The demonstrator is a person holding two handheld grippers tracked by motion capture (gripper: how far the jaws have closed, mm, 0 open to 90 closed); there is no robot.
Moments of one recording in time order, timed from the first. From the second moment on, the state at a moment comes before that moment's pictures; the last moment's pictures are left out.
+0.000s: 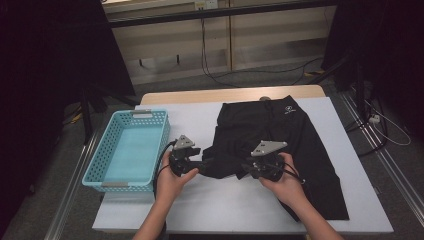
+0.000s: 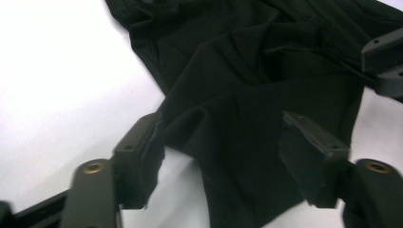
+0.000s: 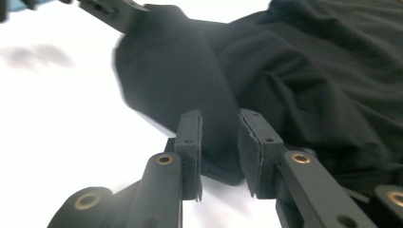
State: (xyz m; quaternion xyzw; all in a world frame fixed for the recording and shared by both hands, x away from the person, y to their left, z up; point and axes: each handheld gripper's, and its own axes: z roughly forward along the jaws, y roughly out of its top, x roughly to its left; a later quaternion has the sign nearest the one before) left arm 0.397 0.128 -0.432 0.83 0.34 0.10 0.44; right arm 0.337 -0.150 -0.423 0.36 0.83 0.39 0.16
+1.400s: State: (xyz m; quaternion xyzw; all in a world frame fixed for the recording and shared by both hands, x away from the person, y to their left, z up) left arm 0.391 0.129 -0.450 0.87 0.33 0.03 0.37; right arm 0.336 -0.163 -0.430 0.37 0.83 0.40 0.12
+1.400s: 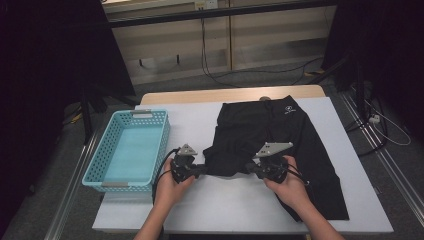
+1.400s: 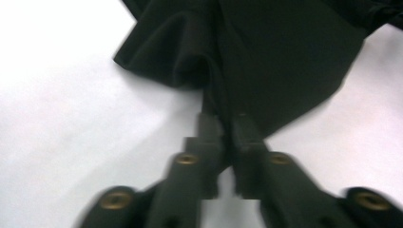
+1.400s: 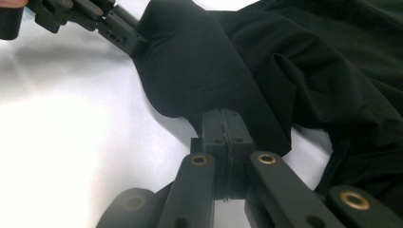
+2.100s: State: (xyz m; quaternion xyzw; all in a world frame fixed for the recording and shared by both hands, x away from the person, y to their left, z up) left arm 0.388 0.147 -0.416 0.83 0.36 0.01 0.42; right arm 0.307 -0.169 -0.427 0.32 0.86 0.38 0.13
